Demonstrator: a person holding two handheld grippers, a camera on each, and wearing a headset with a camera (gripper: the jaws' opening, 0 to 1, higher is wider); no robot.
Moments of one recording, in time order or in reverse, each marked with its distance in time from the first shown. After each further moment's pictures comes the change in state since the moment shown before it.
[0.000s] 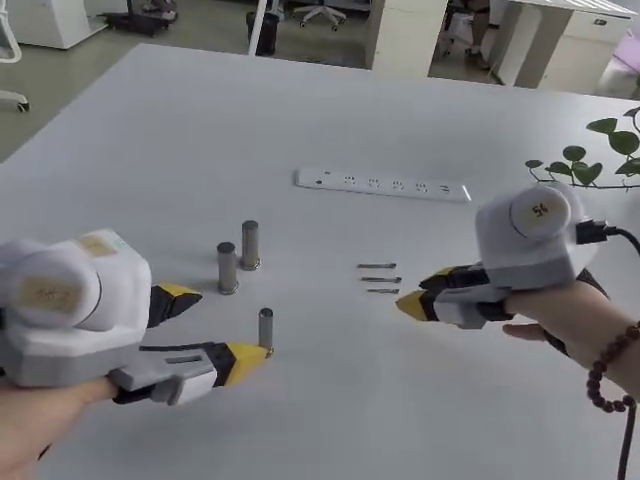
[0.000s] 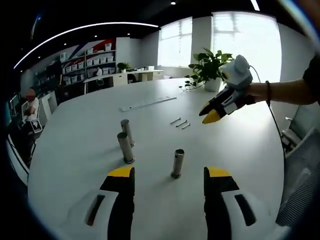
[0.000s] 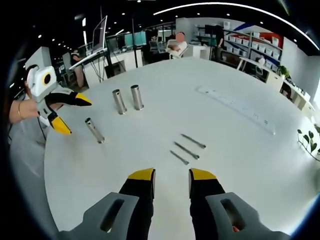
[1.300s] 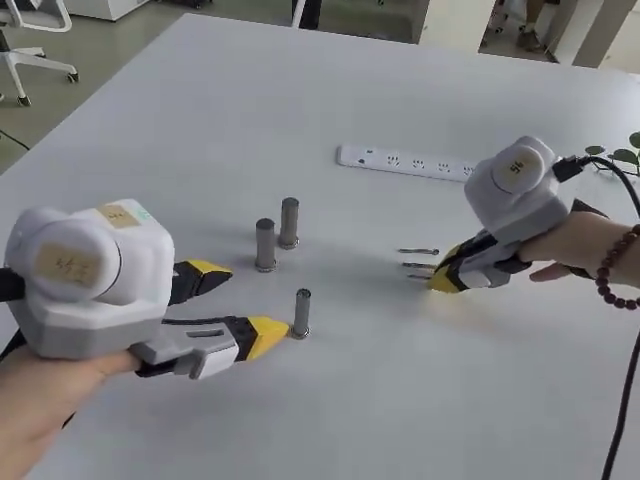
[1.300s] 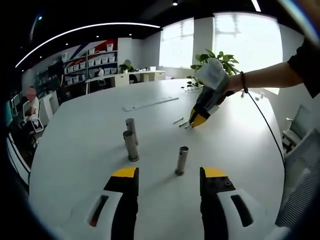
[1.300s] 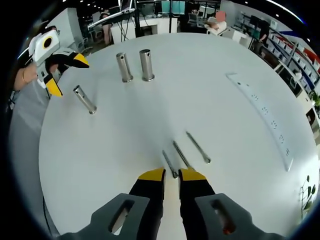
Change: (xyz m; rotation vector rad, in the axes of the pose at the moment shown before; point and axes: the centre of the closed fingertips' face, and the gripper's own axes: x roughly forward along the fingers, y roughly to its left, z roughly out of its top) left arm -0.008 0.007 -0.004 0.000 -0.003 0.009; right arm 0.040 -0.013 -0.005 -0.289 0.278 0.176
